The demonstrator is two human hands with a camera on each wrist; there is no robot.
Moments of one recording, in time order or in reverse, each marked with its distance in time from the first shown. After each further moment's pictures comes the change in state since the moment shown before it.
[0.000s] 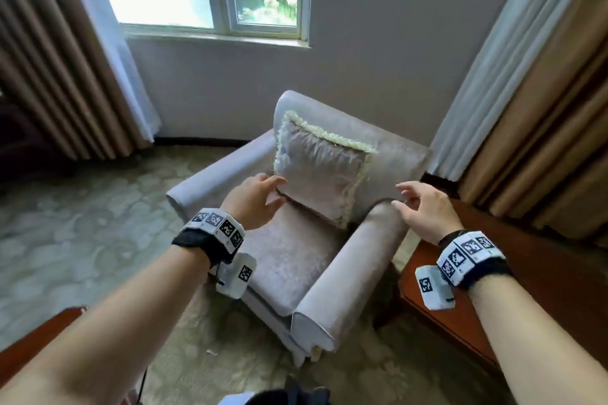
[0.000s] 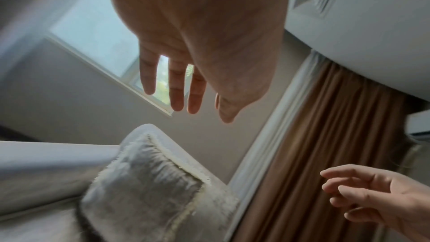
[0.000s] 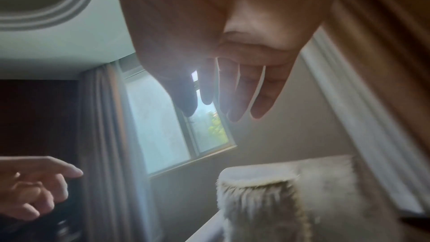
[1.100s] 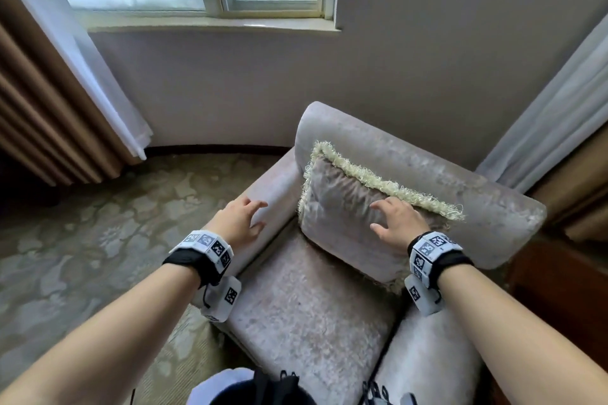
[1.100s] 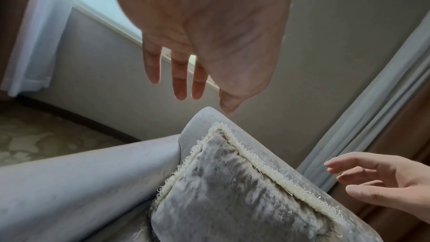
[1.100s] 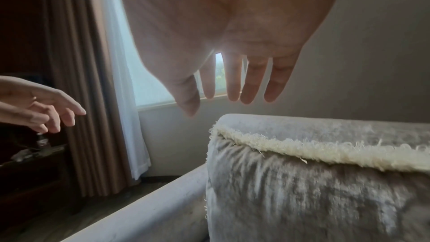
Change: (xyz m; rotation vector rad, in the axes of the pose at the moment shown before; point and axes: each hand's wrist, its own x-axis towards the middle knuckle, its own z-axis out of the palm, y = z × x) left_hand 0.354 -0.300 0.039 0.099 -0.219 -0.154; right_hand 0.414 -0.024 0.259 -0.337 -0.381 -0.003
